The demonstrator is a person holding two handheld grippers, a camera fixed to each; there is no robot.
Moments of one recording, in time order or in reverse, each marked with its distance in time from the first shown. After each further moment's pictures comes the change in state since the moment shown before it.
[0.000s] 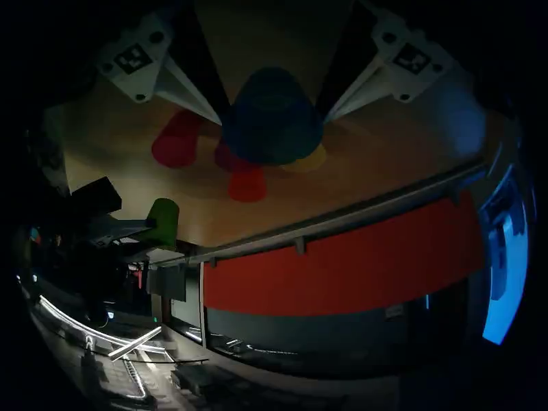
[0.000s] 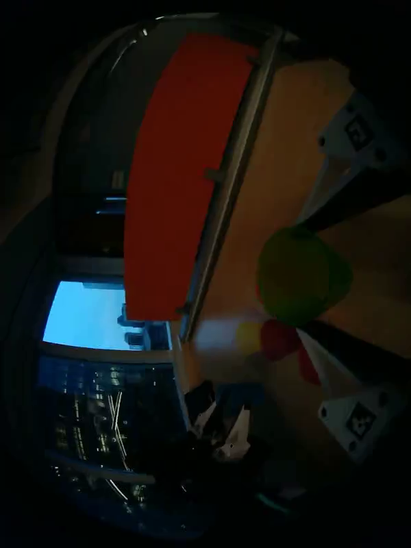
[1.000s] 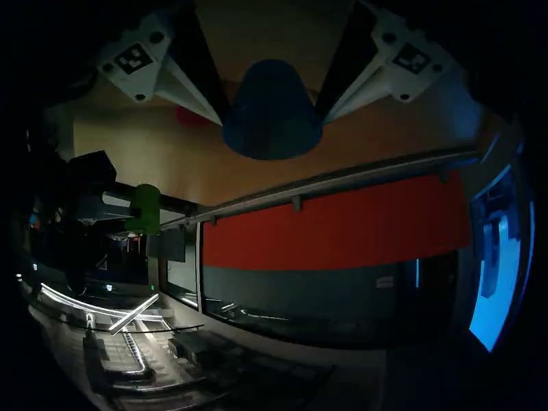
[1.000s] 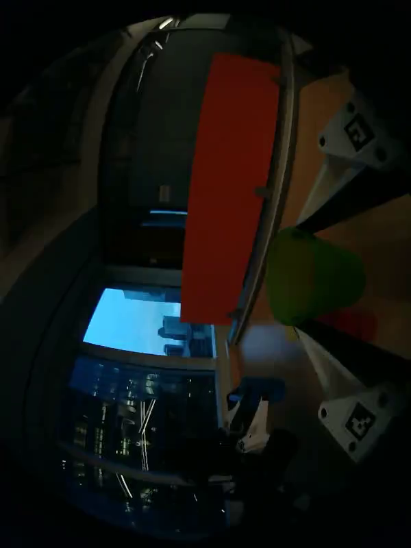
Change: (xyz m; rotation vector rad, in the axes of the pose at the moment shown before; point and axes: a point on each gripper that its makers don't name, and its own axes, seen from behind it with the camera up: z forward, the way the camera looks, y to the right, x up) left arm 0.053 0.012 -0.053 0.026 0.185 -0.033; right arm 0.068 -0.032 -0.066 -0.073 0.223 -0.026
